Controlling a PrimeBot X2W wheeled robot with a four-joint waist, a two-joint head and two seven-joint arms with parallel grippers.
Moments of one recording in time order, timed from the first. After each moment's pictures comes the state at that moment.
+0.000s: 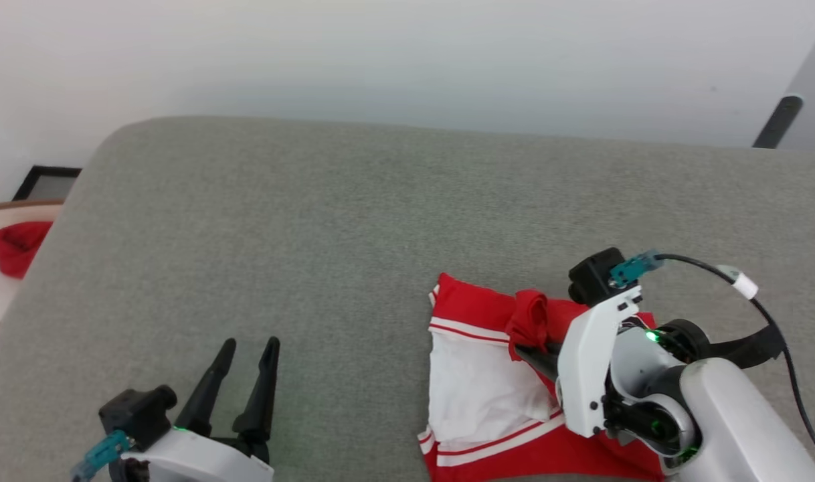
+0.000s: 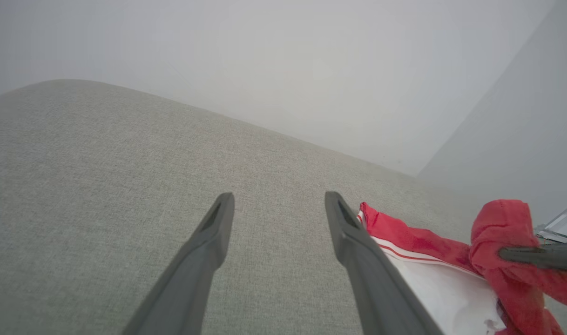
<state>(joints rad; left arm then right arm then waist) -0.08 0.30 -0.22 0.22 -0.67 -0.13 -0.26 -0.40 -0.19 0.39 0.14 0.61 0.13 0.80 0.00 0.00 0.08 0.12</state>
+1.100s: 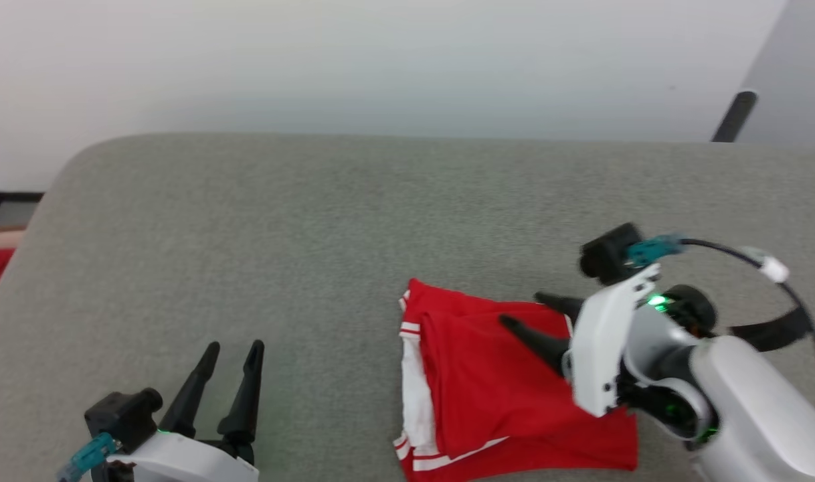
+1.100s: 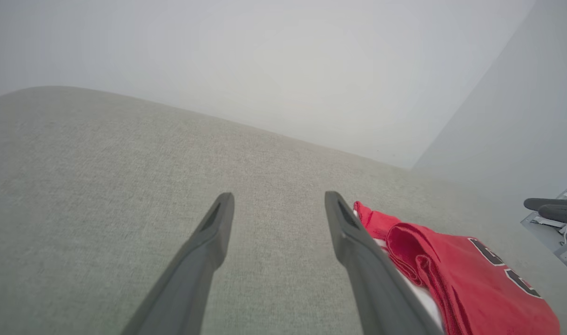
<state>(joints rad) -0.08 0.32 -0.21 0.24 -0.67 -0.13 -0.26 -0.50 -0.30 0.53 0.16 0.72 0.13 0.59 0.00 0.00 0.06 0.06</state>
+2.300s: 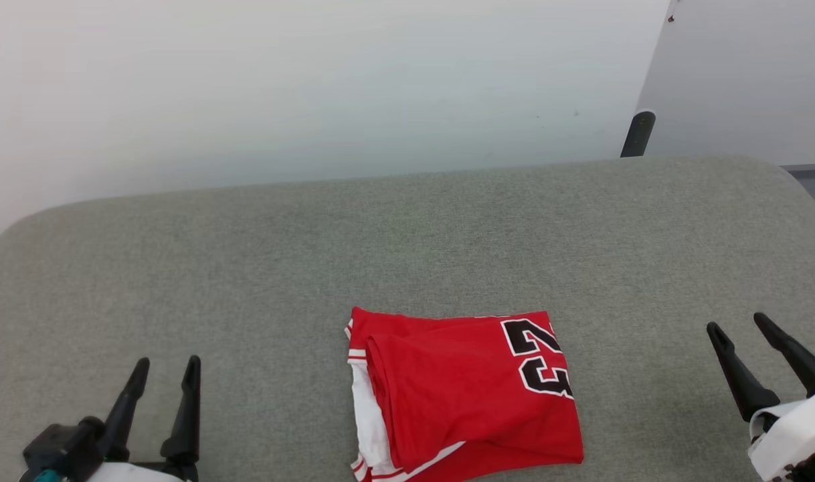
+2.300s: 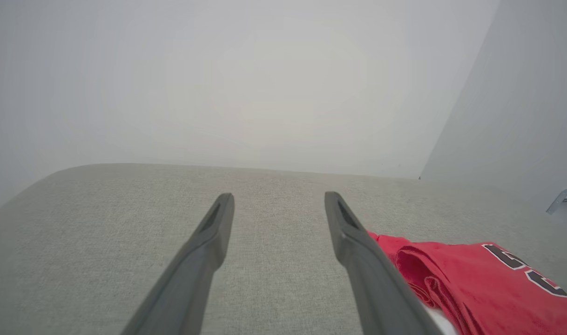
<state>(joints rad) 0.04 0.31 -0.01 0.14 -0.47 -0.13 -0.26 -0.09 -0.52 0.19 0.12 0.61 0.13 -0.02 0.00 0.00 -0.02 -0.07</state>
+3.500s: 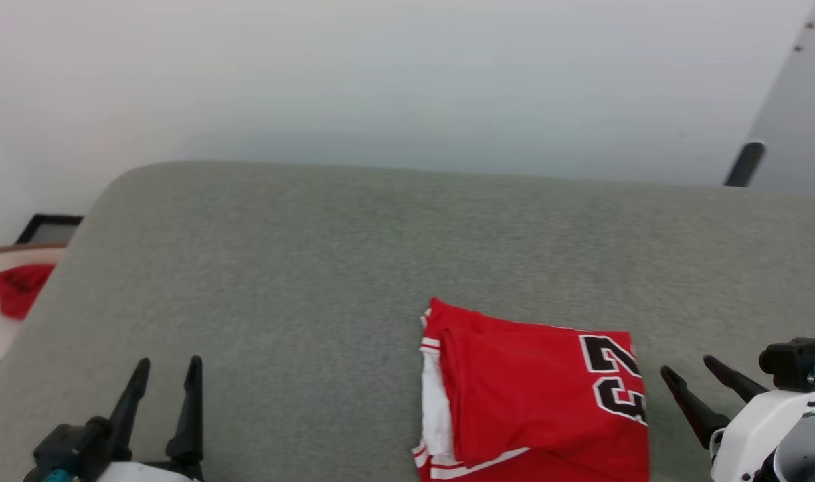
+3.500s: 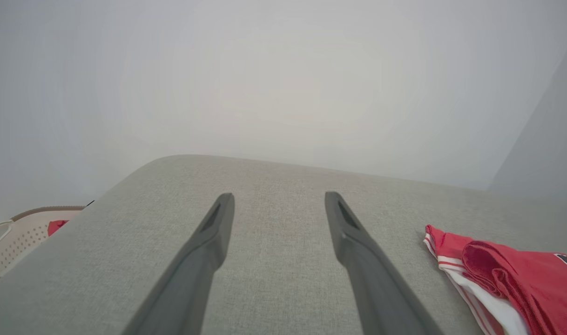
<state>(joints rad) 0.04 0.27 0.03 0.15 -0.39 -0.13 -0.26 -0.12 -0.47 0.26 0.17 0.60 0.13 0.19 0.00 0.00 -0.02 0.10</state>
